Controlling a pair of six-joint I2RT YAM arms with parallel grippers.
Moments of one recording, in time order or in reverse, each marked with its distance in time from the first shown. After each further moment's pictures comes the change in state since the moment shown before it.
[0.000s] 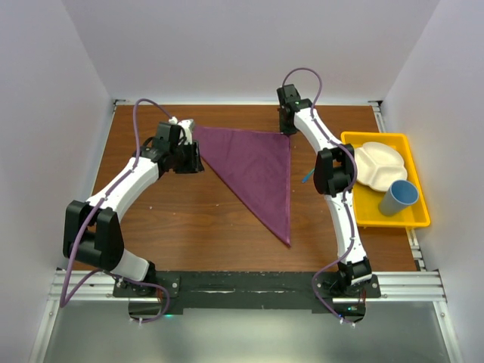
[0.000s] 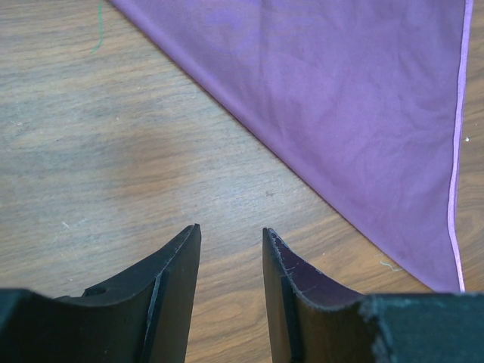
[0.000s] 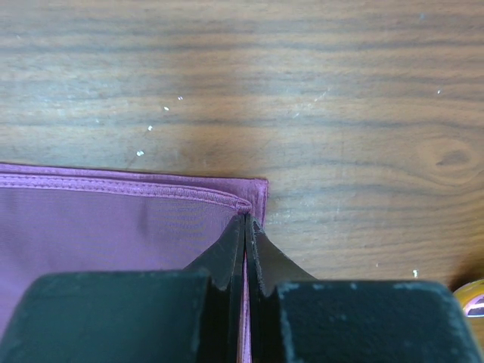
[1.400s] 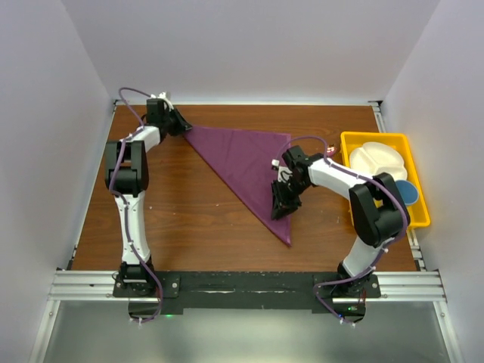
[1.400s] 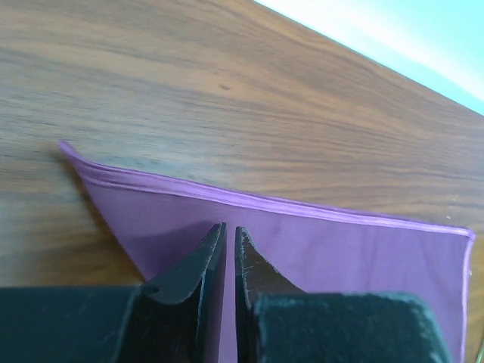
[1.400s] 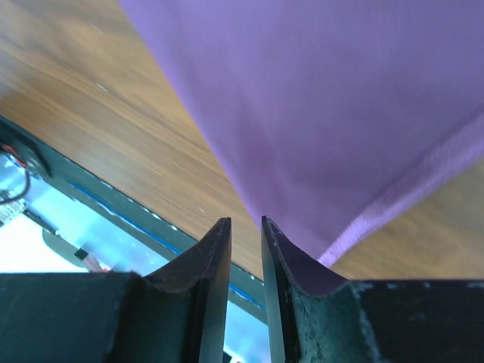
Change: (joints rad) left arm 0.277 0.864 0.622 0.498 0.176 -0.229; right arm 0.159 -0.825 -1.292 0.067 -0.766 0.098
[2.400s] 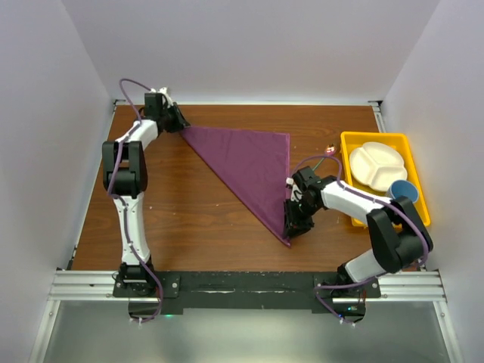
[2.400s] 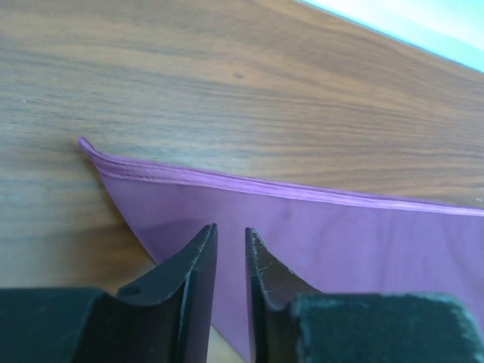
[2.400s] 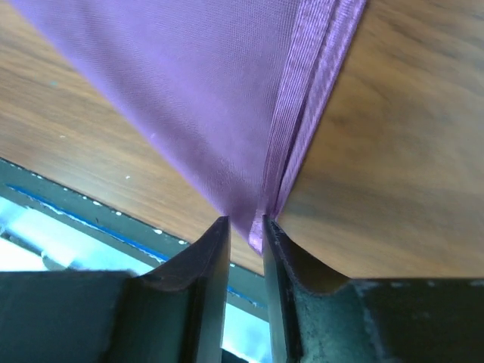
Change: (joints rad) left arm 0.006 -0.009 0.074 -0.163 -0.016 0.113; right arm 0.009 -0.219 -0.340 0.092 0.095 0.118
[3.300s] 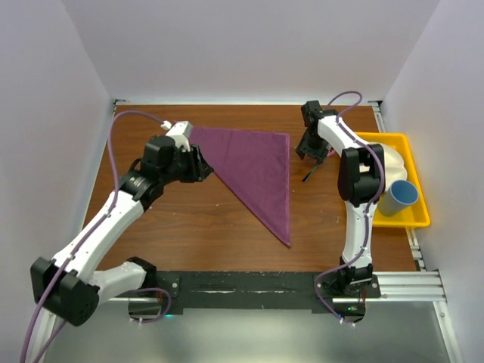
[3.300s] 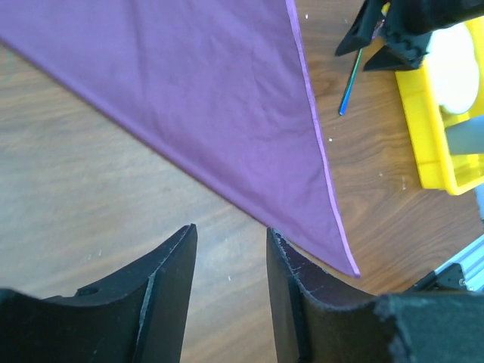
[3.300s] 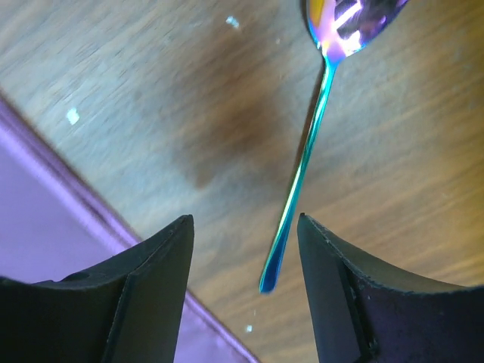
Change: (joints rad) left arm -0.439 -1.204 -0.821 -0.250 -0.171 -0.048; right arm -0.273 0.655 1.034 -0.261 0.669 0.288
